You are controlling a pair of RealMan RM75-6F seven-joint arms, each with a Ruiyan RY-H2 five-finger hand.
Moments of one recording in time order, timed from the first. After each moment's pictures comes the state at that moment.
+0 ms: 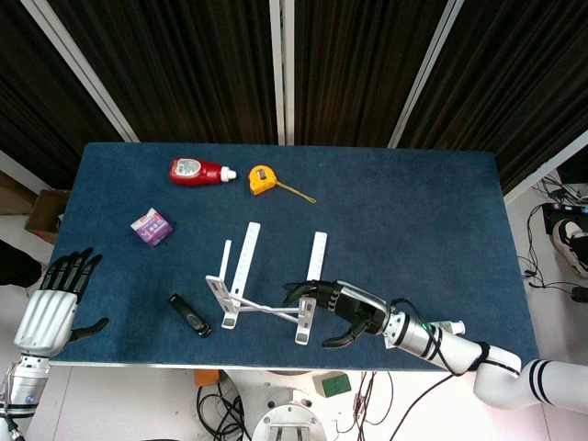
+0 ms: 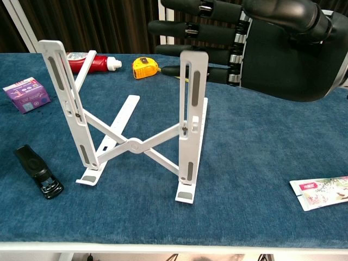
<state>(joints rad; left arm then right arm) -0.09 -1.14 0.01 -1.65 1.61 1.51 0.08 0.79 -1.30 -0.03 -1.65 -1.96 1.16 1.88</state>
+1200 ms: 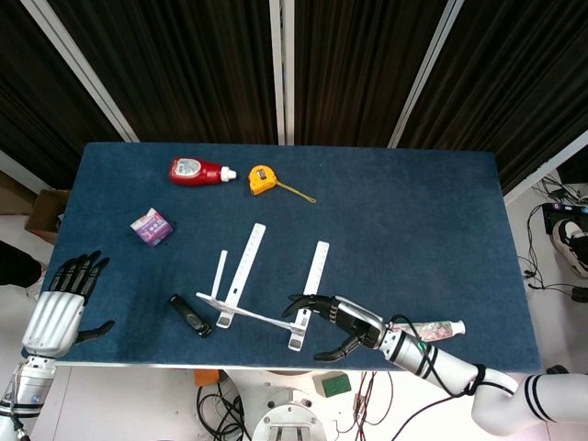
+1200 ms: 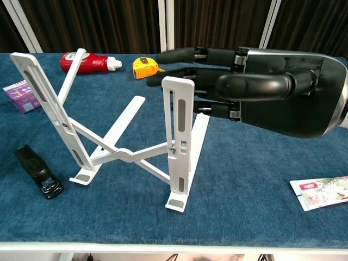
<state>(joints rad) -0.10 -1.16 0.02 -1.63 1.62 1.49 0.07 0.81 -1.33 -0.17 -1.75 -1.75 1.14 1.55</state>
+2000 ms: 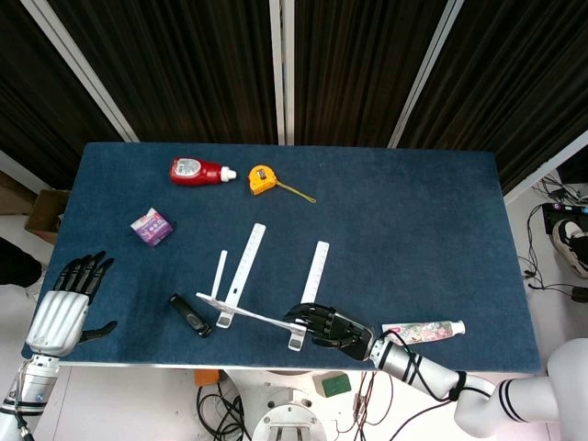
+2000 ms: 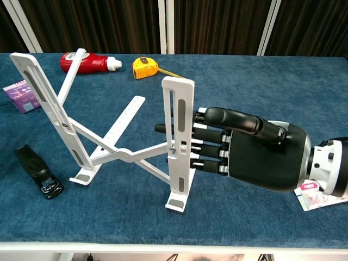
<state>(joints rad) -0.11 -1.16 0.02 -1.65 1.61 1.47 0.09 0.78 -1.52 -0.23 -1.57 -1.73 1.10 2.04</state>
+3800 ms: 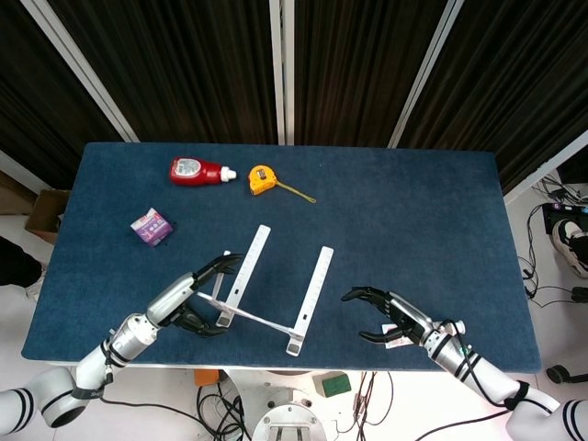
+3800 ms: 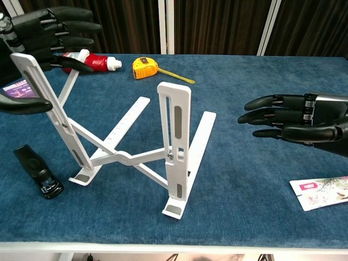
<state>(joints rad) -0.53 -1.39 0.06 -1.47 1.88 1.39 -0.99 0.64 -1.26 -0.23 -1.64 -1.68 1.10 1.47</state>
